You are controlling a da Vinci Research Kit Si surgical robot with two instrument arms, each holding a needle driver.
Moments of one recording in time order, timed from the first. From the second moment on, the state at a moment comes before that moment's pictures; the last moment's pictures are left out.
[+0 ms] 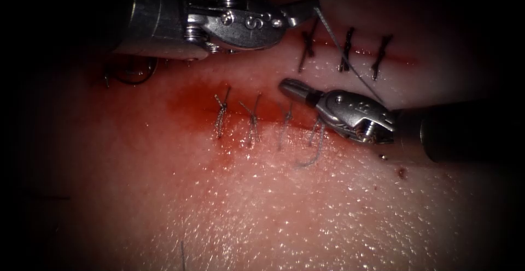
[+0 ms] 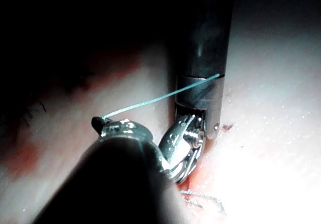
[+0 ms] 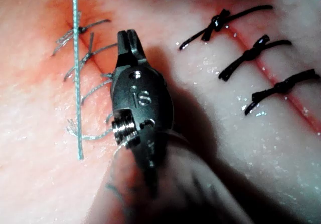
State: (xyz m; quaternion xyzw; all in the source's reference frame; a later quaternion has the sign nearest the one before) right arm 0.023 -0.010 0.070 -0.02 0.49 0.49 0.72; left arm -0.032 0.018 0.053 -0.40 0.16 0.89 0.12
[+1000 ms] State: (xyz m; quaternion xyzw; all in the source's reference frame) right arm 0.014 -0.011 0.066 -0.07 0.49 0.35 0.80; left arm -0.027 -0.010 0.054 -0.44 0.02 0.89 0.03
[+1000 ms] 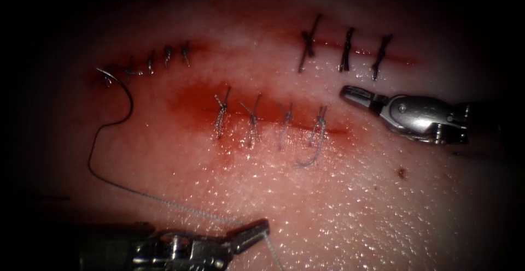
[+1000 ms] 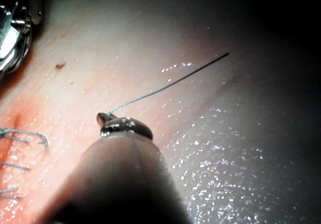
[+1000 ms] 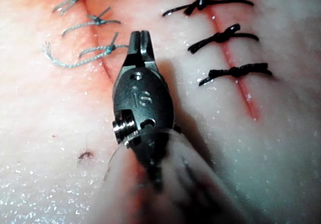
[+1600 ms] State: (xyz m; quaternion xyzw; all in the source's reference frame) right arm 0.014 -0.012 0.066 -0.06 0.53 0.29 0.79; left arm -0.014 -0.016 0.048 -0.50 -0.15 0.84 0.15
